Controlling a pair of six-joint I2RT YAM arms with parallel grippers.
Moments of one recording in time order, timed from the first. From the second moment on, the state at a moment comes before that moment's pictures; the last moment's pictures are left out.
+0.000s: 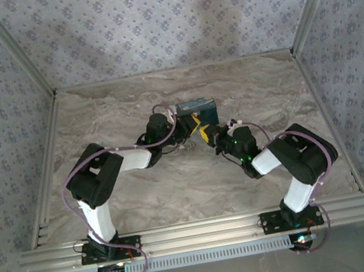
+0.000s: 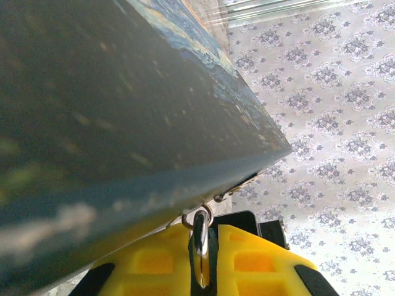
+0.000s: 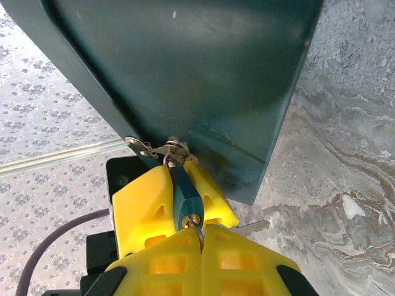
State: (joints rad) left arm -0.68 1.89 0.93 0.69 0.41 -1.29; right arm 0.53 1.69 0.38 1.21 -0.18 1.72
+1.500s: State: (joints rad) left arm -0.68 1.88 0.89 0.58 0.55 -1.25; right arm 0.59 1.14 0.72 -0.30 -0.12 0.58
